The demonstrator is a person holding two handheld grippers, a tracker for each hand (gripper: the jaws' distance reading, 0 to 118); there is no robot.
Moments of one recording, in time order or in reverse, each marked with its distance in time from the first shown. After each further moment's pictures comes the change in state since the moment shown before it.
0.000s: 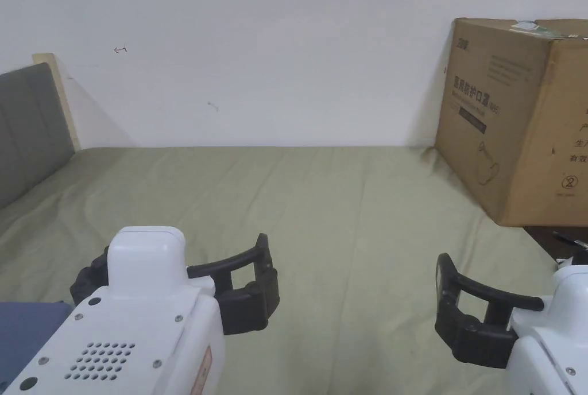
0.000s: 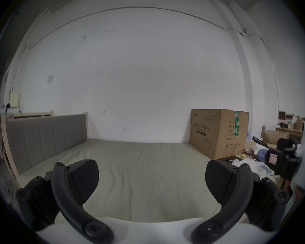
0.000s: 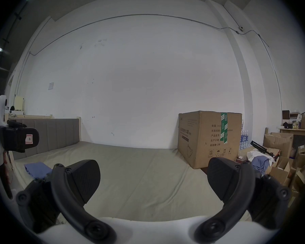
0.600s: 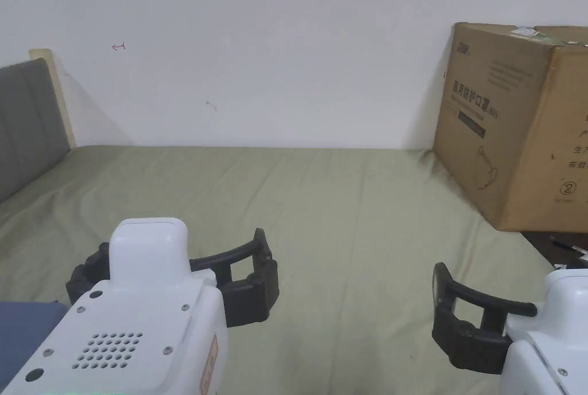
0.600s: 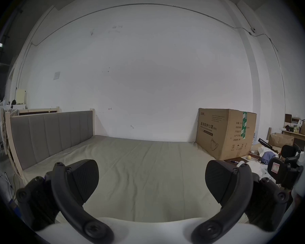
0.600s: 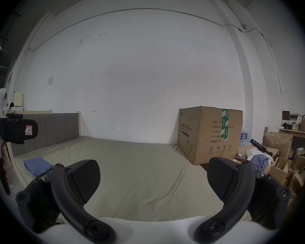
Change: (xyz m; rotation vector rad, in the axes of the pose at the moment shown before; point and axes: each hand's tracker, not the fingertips) left arm 0.004 0.002 -0.006 -0.008 0.030 -0.011; right arm -0.007 -0.003 -0.007 -0.049 0.002 0.027
